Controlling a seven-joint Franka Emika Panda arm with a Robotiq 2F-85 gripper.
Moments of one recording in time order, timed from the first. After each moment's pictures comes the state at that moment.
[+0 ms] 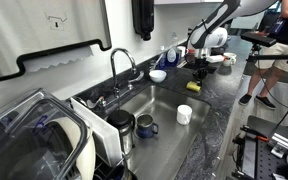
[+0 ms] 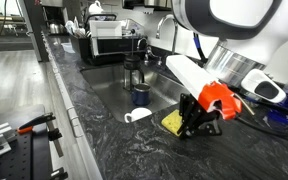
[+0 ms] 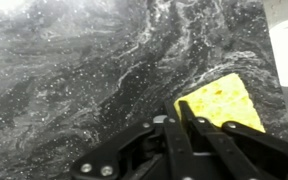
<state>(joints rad) -0.34 0.44 -0.19 -1.99 0.20 2.17 -0.37</state>
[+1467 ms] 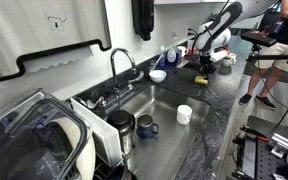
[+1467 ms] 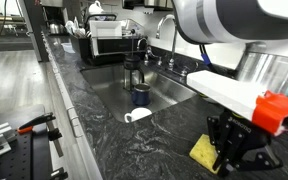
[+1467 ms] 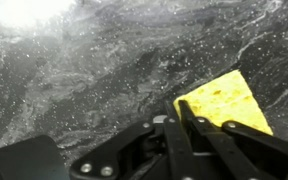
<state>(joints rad) -0.36 0.49 -0.26 -1.93 -0.05 2.29 -0.25</state>
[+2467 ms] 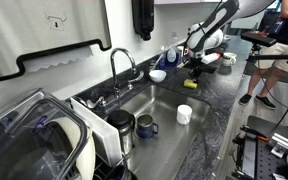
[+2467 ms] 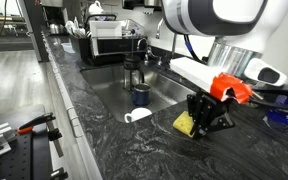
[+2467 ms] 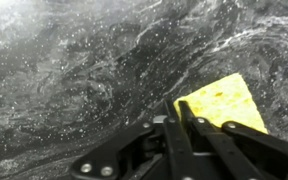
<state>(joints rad) -0.35 0.46 -0.14 -1.97 0.03 2.28 -0.28</state>
